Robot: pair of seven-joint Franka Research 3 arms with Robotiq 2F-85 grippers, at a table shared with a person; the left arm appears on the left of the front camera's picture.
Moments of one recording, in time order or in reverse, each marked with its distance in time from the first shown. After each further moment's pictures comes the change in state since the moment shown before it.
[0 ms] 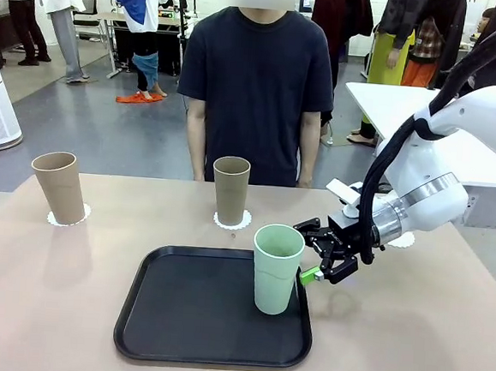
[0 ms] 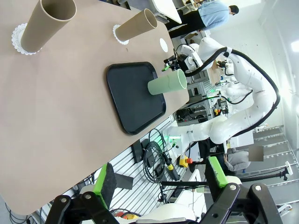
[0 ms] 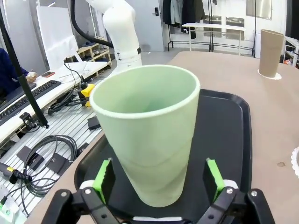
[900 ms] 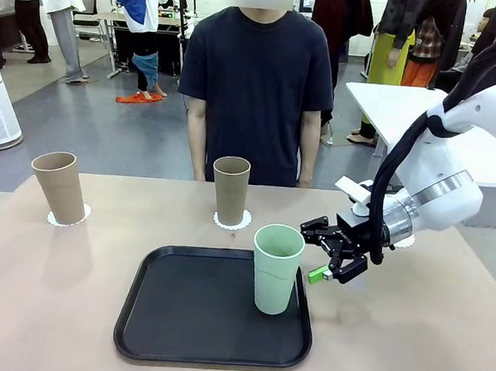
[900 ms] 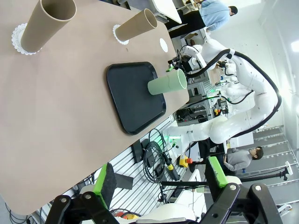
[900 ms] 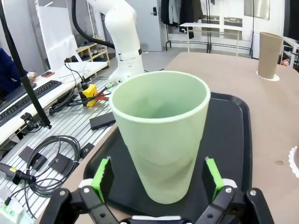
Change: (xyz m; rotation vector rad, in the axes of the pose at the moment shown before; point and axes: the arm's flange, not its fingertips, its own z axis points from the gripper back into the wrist) left arm 0.000 0.000 0.000 0.000 0.000 0.000; right arm 0.010 0.015 0.012 -0.007 -0.005 0.001
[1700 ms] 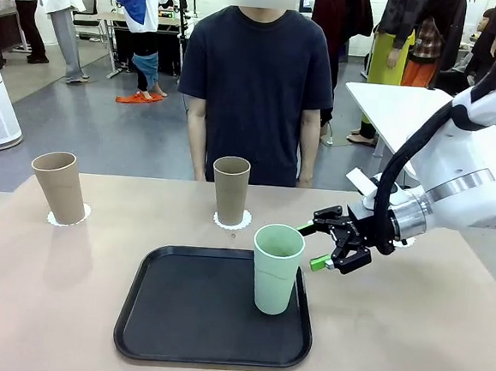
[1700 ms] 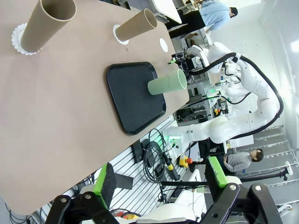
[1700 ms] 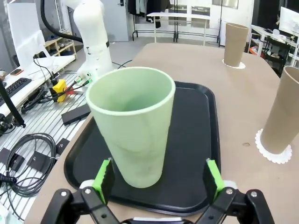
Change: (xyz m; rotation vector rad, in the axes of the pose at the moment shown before) left arm 0.000 0.000 0.000 0.000 0.000 0.000; right arm 0.010 0.008 0.023 -0.200 0.069 0.010
